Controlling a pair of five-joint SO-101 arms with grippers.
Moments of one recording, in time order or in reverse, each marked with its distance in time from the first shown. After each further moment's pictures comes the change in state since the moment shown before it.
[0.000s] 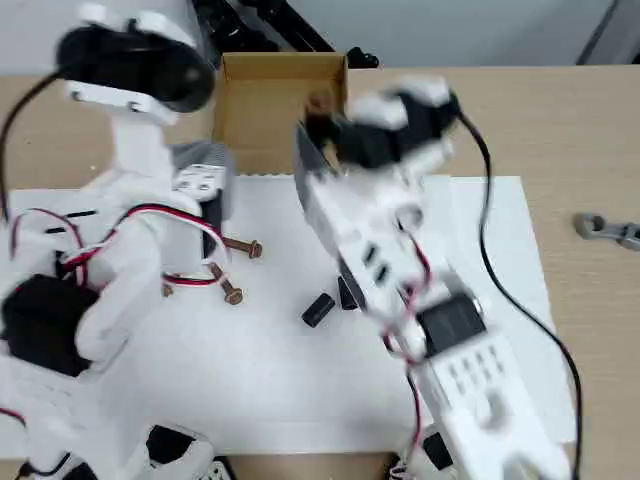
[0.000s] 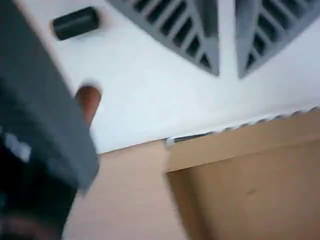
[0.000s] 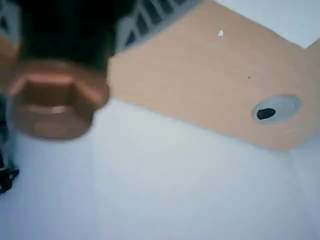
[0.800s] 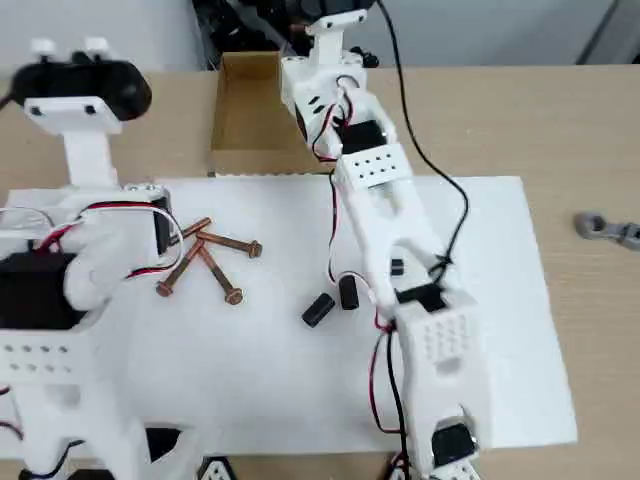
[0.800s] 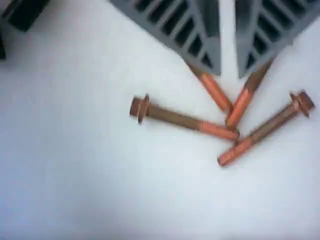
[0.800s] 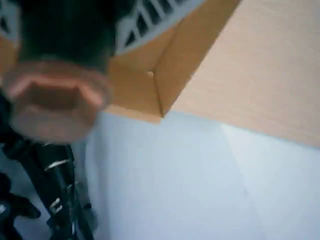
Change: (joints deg) left arm -13.9 0.0 10.7 5.8 -2.2; right arm 7.7 83.4 -73.1 0.0 -0.1
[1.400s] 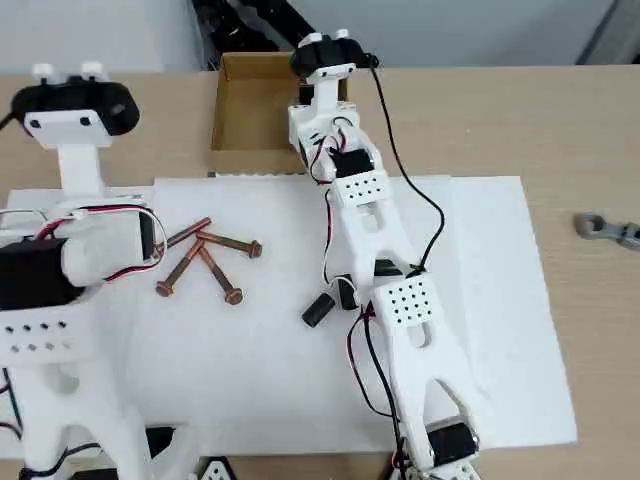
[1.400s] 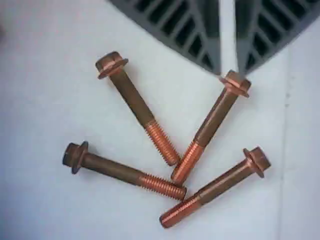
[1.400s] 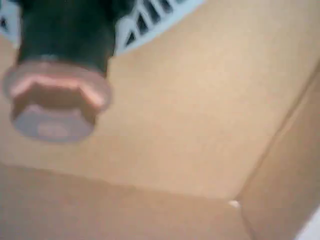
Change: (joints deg) left arm -6.9 0.0 7.5 0.0 -4.0; right arm 2.1 32.2 -33.3 11.3 0.0
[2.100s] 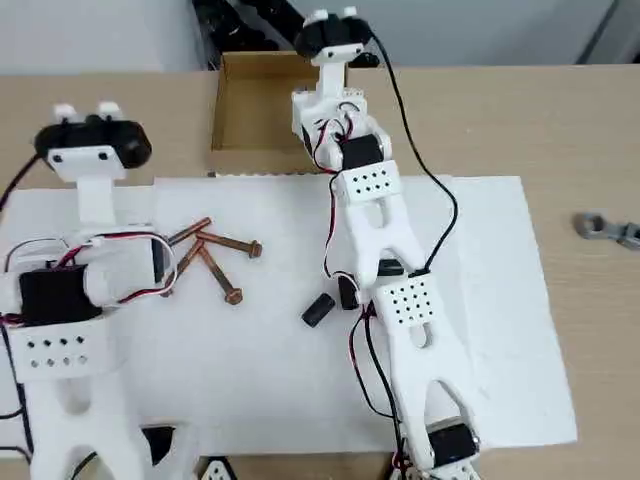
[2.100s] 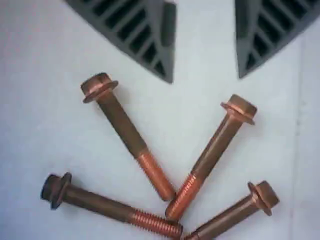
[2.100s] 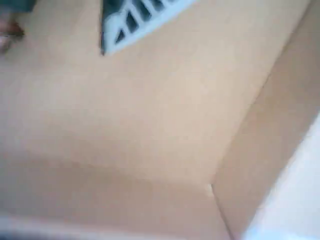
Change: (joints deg) left arm -0.2 -8.6 18.2 -8.2 0.0; right arm 0.3 -0.2 -11.8 16.0 0.0
